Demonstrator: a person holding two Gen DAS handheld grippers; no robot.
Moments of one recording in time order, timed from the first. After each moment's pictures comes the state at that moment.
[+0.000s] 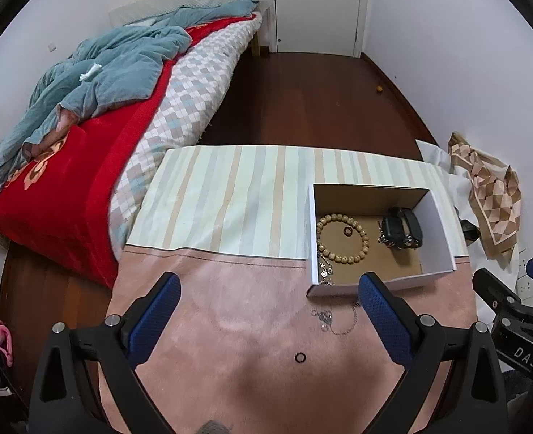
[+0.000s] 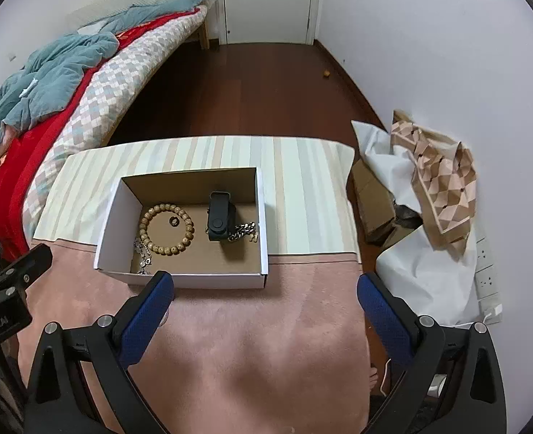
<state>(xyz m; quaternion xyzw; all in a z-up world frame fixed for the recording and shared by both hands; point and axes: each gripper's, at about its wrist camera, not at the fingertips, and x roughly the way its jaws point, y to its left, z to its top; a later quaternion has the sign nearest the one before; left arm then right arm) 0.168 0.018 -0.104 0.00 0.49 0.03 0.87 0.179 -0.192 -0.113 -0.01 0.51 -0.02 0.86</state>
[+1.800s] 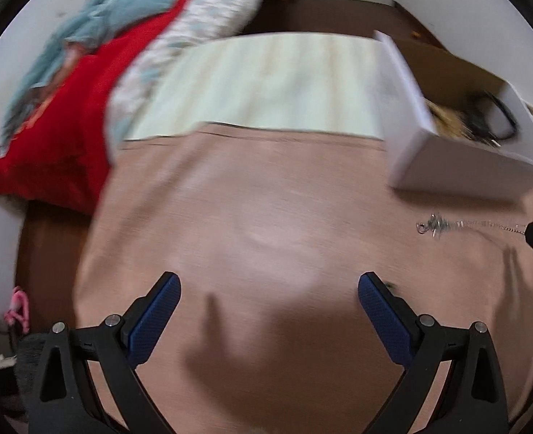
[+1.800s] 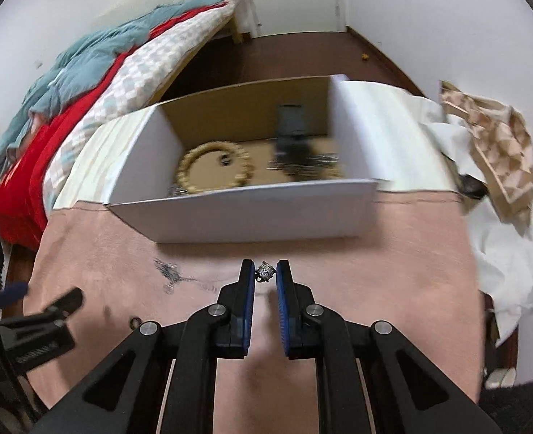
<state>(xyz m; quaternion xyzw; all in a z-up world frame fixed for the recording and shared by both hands) 0.142 0.042 -0.237 0.02 0.58 0.08 0.81 0.153 -0.158 -0.215 0.06 0.51 0.05 0.86</state>
